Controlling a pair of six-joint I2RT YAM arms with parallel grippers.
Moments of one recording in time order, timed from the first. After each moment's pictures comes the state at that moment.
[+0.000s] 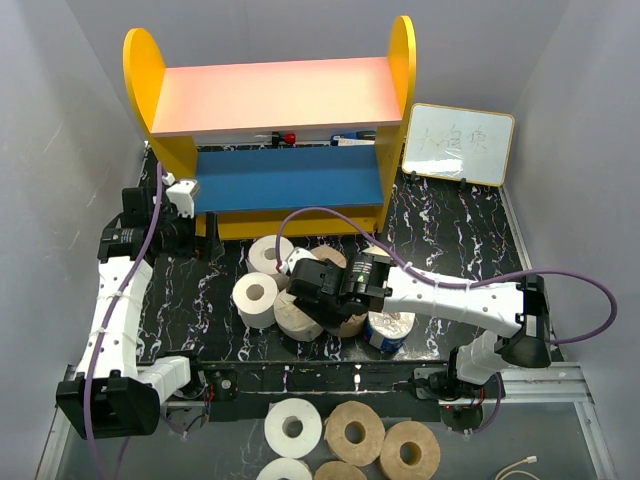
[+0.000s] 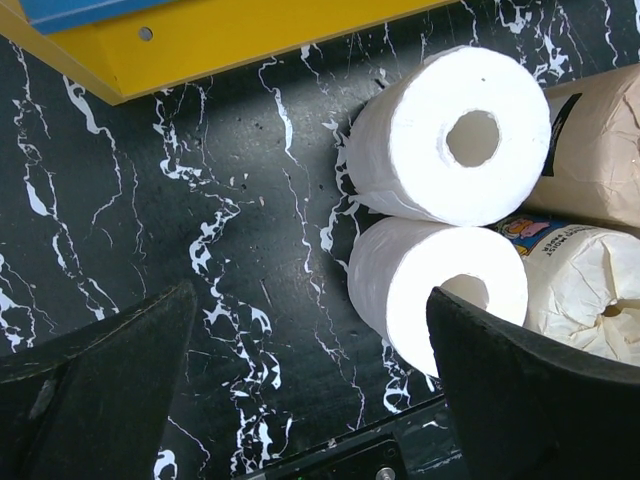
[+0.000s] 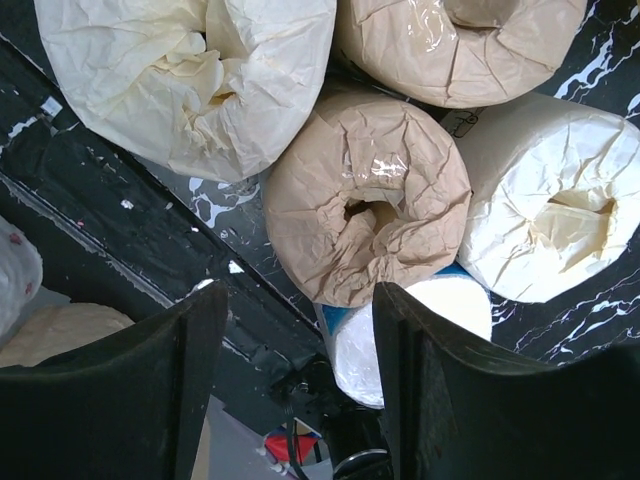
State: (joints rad) left arm 0.06 1.07 1.10 -0.93 0.37 0.16; right arm 1.29 1.51 1.47 -1.19 0.31 0.29
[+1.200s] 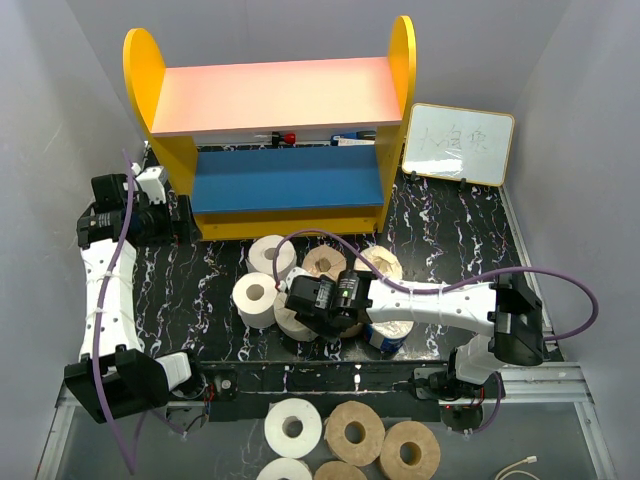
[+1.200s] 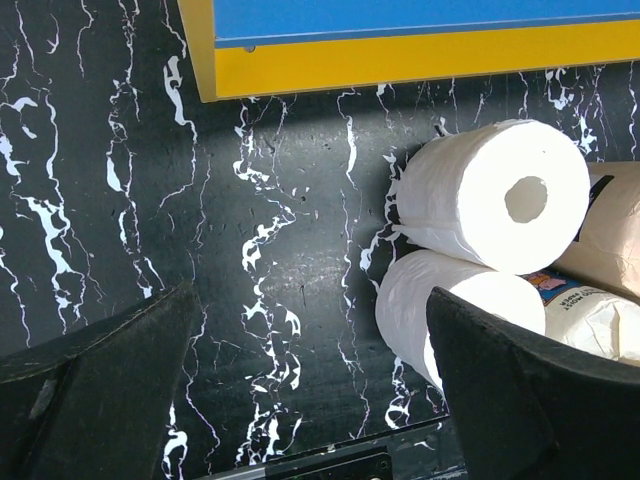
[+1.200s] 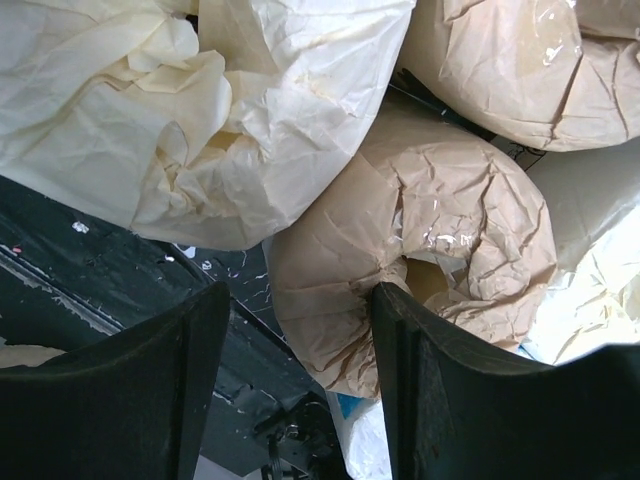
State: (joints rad) left arm 0.25 1.18 1.22 -0.97 0.40 0.14; right arm 1.30 1.55 1.25 -0.99 0.30 0.23
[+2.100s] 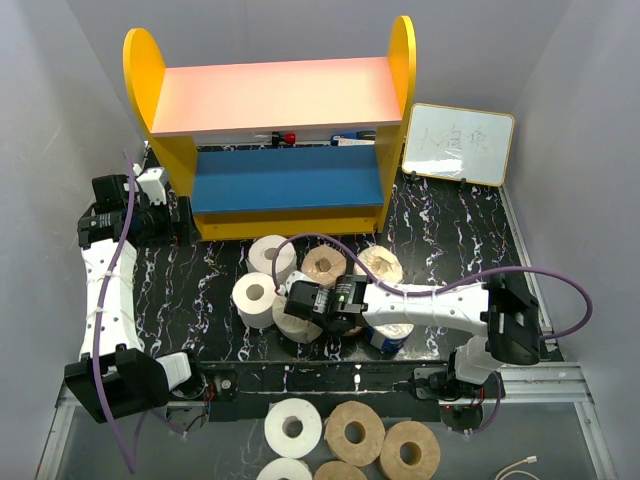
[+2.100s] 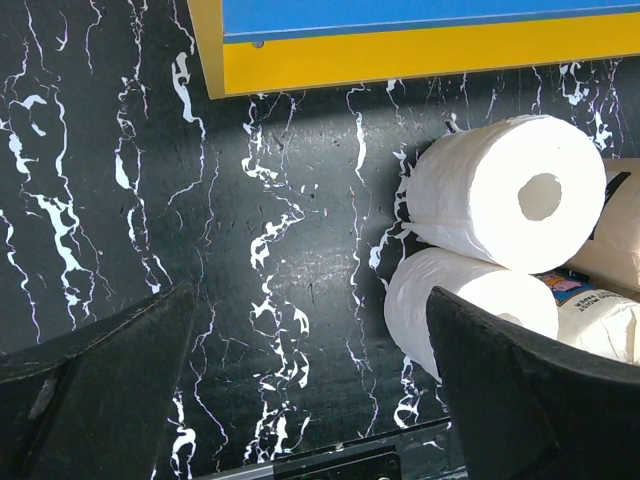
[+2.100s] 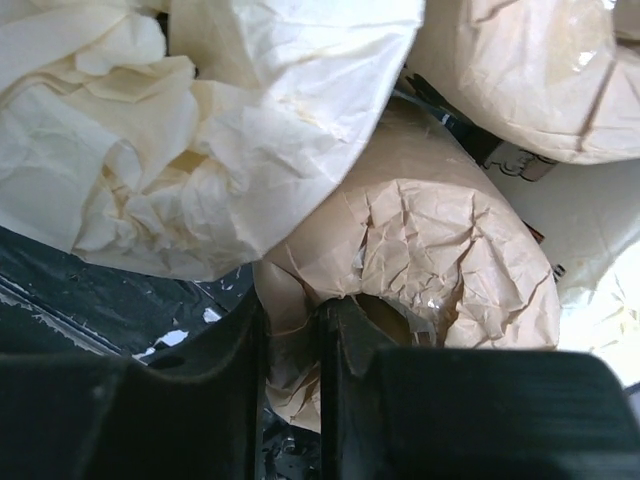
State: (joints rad) left arm 0.26 1.18 1.21 -0.97 0.39 0.16; right arm 1.30 1.56 1.20 -0.92 0.32 0.22
